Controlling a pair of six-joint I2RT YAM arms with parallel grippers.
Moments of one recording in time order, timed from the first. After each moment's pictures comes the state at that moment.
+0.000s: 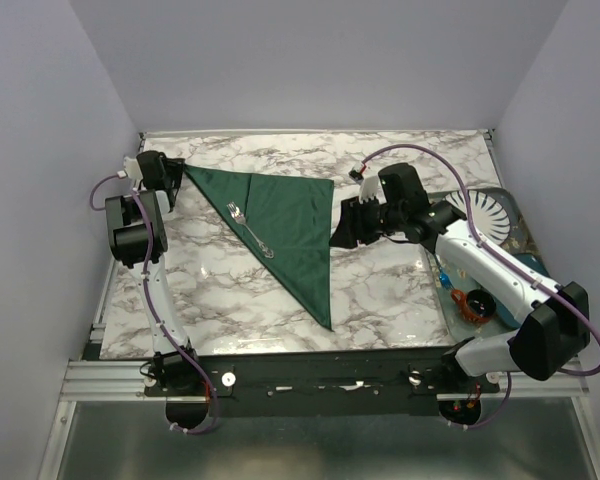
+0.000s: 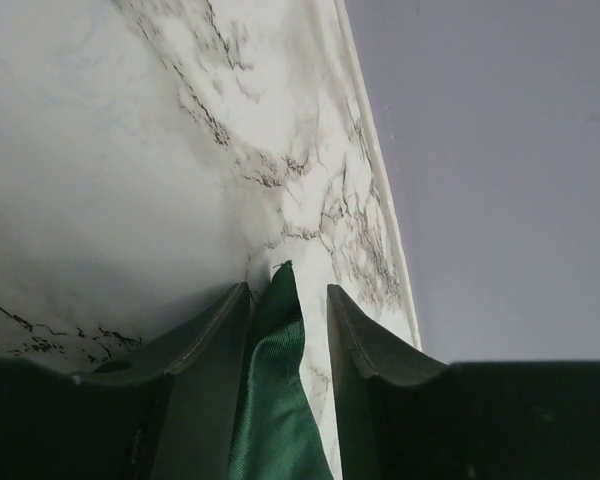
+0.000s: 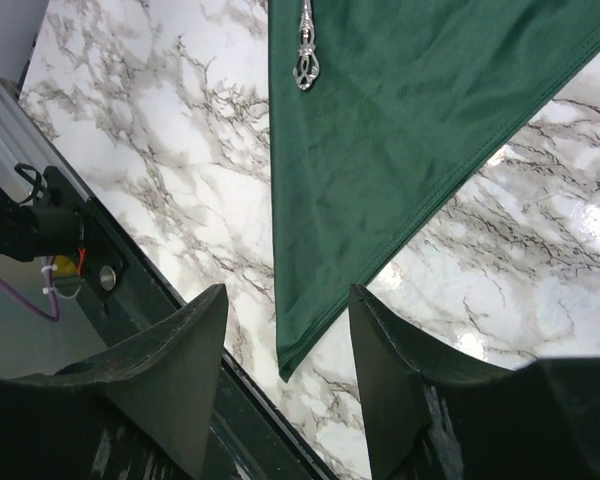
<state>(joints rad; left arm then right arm) 0.25 2.35 1.50 0.47 0.06 -1.20 0.56 1.38 1.16 -0.49 -0.44 0.25</state>
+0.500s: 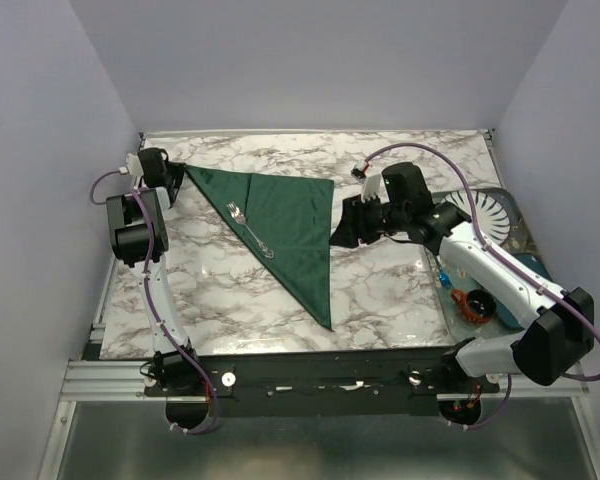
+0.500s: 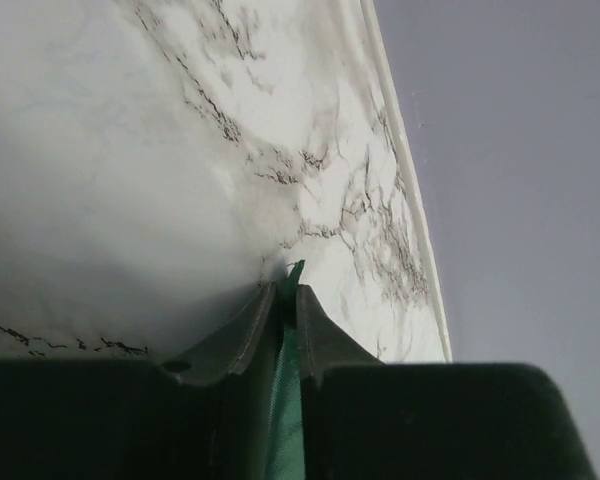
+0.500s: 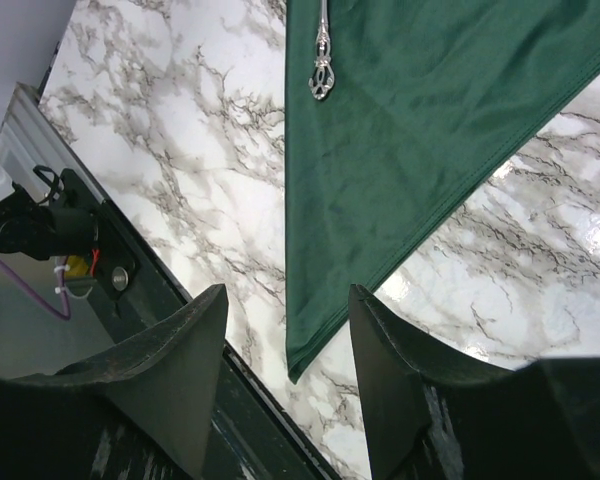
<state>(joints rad) 0.24 2.37 1.56 0.37 0.07 -1.14 0.56 1.35 1.16 -0.49 -0.46 0.26</state>
